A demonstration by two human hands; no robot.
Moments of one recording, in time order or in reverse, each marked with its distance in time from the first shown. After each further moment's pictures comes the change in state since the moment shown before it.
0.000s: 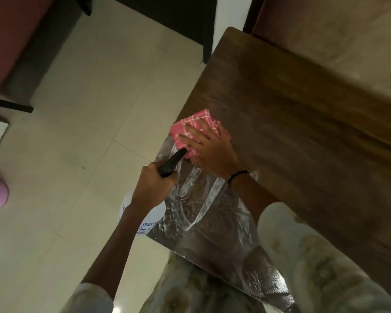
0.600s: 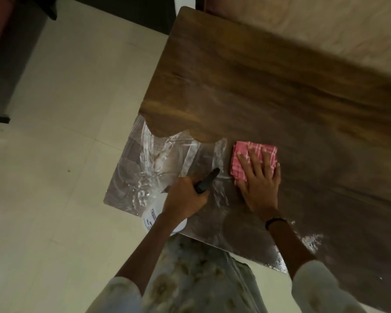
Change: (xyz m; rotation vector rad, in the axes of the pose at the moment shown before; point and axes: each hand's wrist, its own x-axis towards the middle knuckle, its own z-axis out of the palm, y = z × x) left_hand -0.090 -0.004 0.115 0.197 -0.270 0.143; right_hand -0.248 0.003 0.023 0.107 0.003 0.668
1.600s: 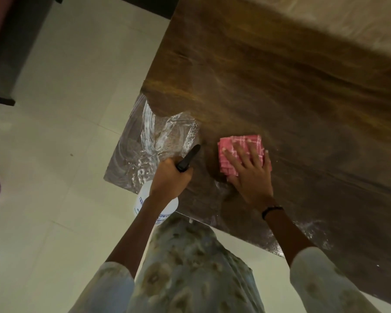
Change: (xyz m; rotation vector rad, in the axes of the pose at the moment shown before) left_hand -0.012 -0.024 -0.006 -0.107 0.193 -0.046; right_hand -0.018 -0.007 0.010 -0.092 -0.051 -0.231
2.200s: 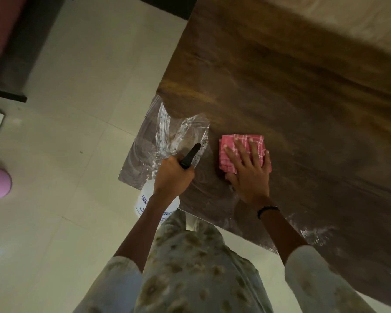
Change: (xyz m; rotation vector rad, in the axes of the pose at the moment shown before) left_hand 0.010 -0.008 -0.028 0.043 0.031 -0.094; right_hand 0.022 -0.036 0.002 0.066 0.044 0.060
